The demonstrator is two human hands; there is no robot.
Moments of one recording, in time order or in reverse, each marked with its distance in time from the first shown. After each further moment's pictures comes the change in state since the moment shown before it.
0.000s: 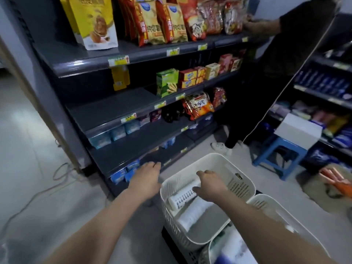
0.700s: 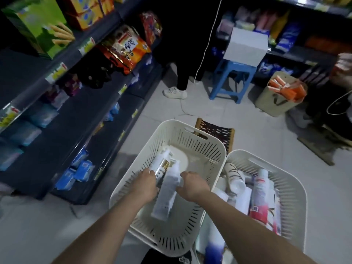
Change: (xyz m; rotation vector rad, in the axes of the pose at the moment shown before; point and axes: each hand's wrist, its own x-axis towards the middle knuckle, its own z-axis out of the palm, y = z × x) left_hand 0.134 0.095 0.149 0.097 -0.511 0.211; right_hand 0.064 0.095 0.112 0.397 -0.260 0.410
